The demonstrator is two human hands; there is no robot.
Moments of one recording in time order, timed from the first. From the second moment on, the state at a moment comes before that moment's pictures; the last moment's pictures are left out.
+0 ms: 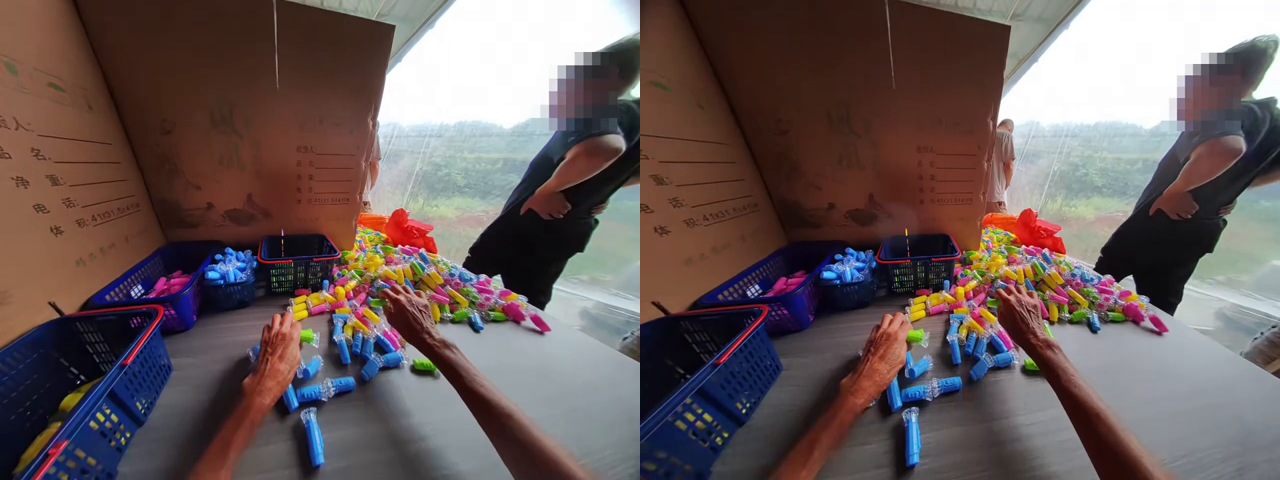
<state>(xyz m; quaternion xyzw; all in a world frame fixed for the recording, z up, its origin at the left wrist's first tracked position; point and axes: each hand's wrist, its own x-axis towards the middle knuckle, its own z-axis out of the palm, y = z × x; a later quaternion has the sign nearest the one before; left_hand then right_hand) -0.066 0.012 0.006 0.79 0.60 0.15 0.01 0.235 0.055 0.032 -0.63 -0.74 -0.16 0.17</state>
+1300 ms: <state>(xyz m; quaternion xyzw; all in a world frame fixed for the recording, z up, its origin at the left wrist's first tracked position) -0.077 0.141 0.146 0.59 0.69 0.35 0.23 0.122 -0.010 0.010 -0.45 -0.40 0.44 0.67</state>
